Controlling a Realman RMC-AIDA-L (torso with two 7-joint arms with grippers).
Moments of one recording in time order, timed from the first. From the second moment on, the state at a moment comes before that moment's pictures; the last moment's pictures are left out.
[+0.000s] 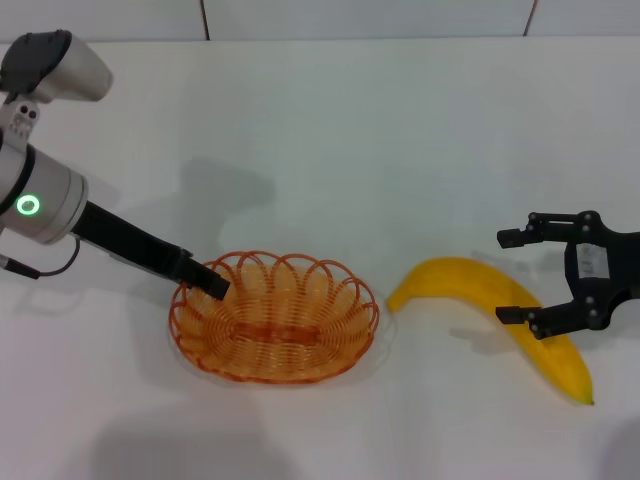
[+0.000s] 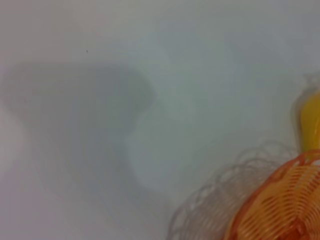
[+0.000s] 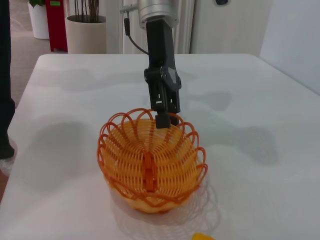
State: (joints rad) left arm -0.82 -2.04 0.89 0.74 2.57 1.54 -2.31; right arm 0.51 1.98 -0.50 -0.64 -2.32 -1.73 0.94
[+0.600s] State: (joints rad) left arm -0.72 -2.05 0.90 0.96 2.50 1.62 -2.27; right arm 0.51 1.98 -0.50 -0.64 -2.32 -1.73 0.95
